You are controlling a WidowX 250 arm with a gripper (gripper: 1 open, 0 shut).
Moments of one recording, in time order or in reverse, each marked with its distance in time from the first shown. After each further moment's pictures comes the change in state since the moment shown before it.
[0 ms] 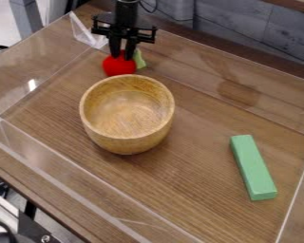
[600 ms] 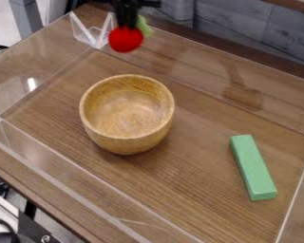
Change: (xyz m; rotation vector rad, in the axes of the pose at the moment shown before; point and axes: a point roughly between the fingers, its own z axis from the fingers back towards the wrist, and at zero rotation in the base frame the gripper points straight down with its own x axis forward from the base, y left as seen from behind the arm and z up) arm -0.011 -0.032 0.070 -0.087 -0.012 -0.031
